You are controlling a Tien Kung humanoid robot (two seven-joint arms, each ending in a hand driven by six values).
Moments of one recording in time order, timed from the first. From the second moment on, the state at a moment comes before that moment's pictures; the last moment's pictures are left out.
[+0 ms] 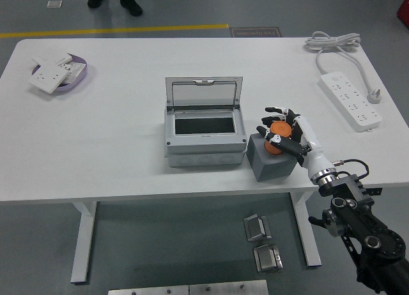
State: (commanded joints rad) left arm 0.10 0.11 -1.17 -0.18 0.80 0.02 0.00; right arm 0.20 -0.13 1.22 1.07 -1.23 -0.03 0.38
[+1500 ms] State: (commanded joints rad) left arm 0.09 0.11 -1.16 -0.18 0.80 0.02 -0.02; right arm 0.21 -0.12 1.18 1.07 -1.16 -0.08 0.39
